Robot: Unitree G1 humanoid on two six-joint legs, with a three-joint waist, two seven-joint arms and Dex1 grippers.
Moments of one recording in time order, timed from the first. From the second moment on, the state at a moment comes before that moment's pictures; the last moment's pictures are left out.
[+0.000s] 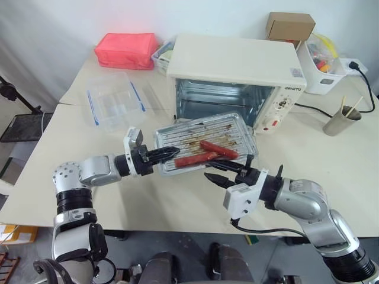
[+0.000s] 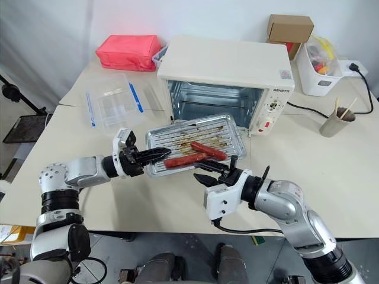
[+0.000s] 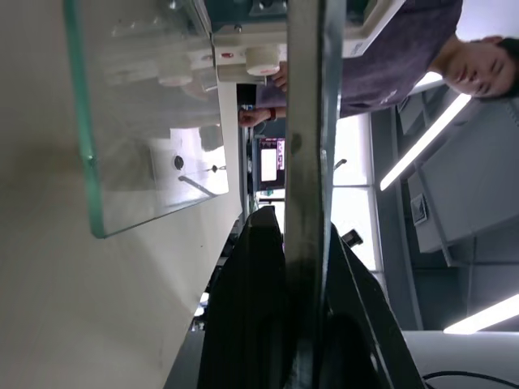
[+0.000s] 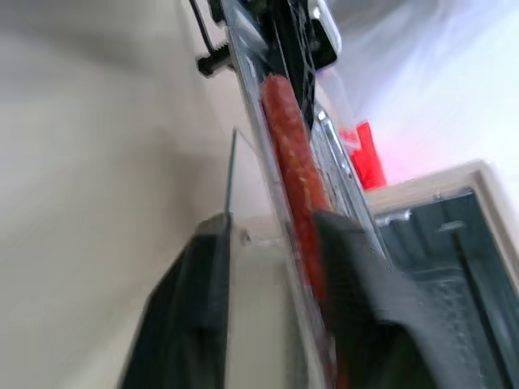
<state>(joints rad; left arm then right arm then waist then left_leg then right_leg) -0.65 0.44 0.39 0.49 -1.79 1.56 0.15 -0.18 -0.66 0.19 -0.51 -0.26 -0.25 0.71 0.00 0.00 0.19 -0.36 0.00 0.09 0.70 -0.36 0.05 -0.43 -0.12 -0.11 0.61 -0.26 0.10</state>
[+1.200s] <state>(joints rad) 0.11 0.12 0.74 -0.29 -1.94 0.96 0.31 -0.22 -0.67 -0.12 0.33 0.36 -0.21 1.14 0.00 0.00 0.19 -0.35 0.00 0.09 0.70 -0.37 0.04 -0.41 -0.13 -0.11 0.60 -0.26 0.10</state>
